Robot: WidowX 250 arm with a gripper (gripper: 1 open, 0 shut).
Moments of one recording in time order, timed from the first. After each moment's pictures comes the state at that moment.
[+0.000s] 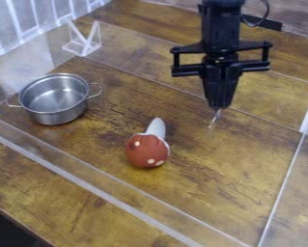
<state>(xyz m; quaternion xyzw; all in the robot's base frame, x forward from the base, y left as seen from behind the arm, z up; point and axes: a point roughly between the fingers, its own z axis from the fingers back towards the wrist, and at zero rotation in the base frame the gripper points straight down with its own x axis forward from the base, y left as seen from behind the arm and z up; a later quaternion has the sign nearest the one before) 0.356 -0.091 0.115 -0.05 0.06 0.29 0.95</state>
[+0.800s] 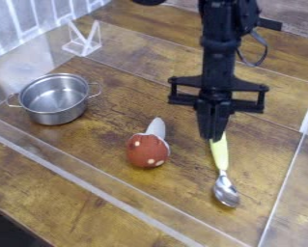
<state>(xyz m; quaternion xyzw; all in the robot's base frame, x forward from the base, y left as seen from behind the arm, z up) 0.341 -0.096 0.080 -0.05 0.06 0.12 0.99</state>
